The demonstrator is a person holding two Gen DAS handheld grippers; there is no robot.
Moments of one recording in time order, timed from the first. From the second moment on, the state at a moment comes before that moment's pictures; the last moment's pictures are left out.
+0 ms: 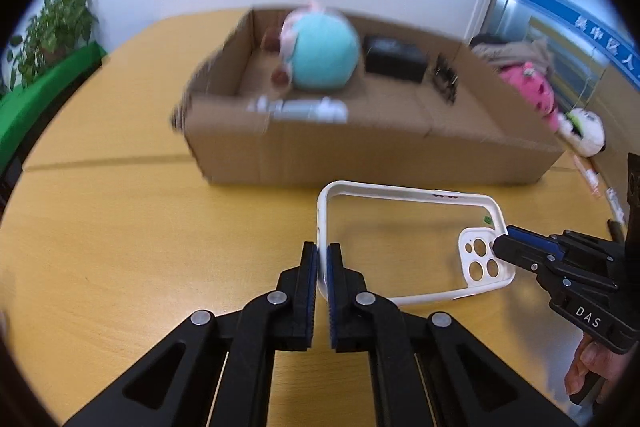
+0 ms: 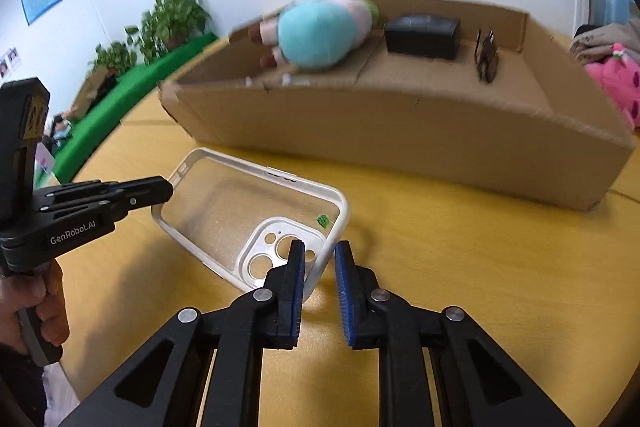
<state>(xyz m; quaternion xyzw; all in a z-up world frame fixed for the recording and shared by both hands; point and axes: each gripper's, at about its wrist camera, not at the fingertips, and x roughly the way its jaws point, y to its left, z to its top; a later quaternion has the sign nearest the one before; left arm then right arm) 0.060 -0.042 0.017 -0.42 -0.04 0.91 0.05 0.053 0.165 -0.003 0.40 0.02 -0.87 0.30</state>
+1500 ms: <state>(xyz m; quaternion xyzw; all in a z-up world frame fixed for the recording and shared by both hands) -0.072 0.022 0.148 -0.29 -0.04 0.95 0.13 -0.052 0.233 0.172 0.26 0.03 -0.93 0.24</state>
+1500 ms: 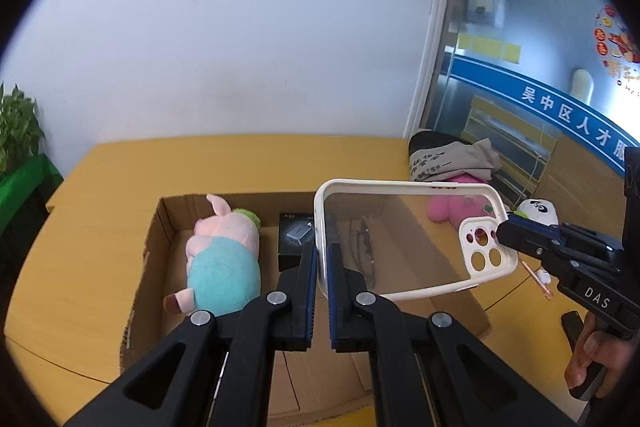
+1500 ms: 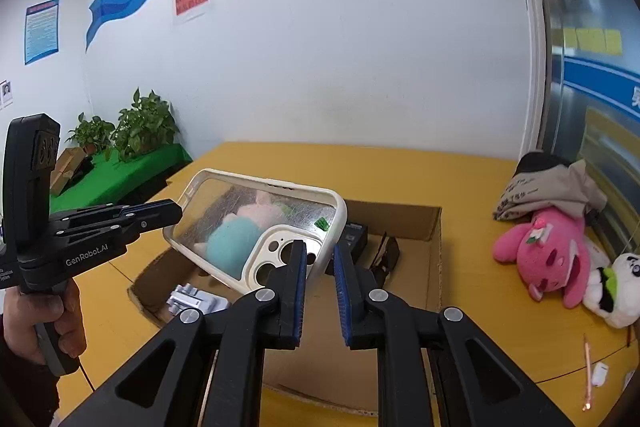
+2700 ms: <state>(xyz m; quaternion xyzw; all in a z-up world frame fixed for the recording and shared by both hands) -0.053 0.014 0.066 -0.29 -0.02 0.96 0.06 -0.079 0.220 0.055 0.31 0.03 -0.92 0.23</state>
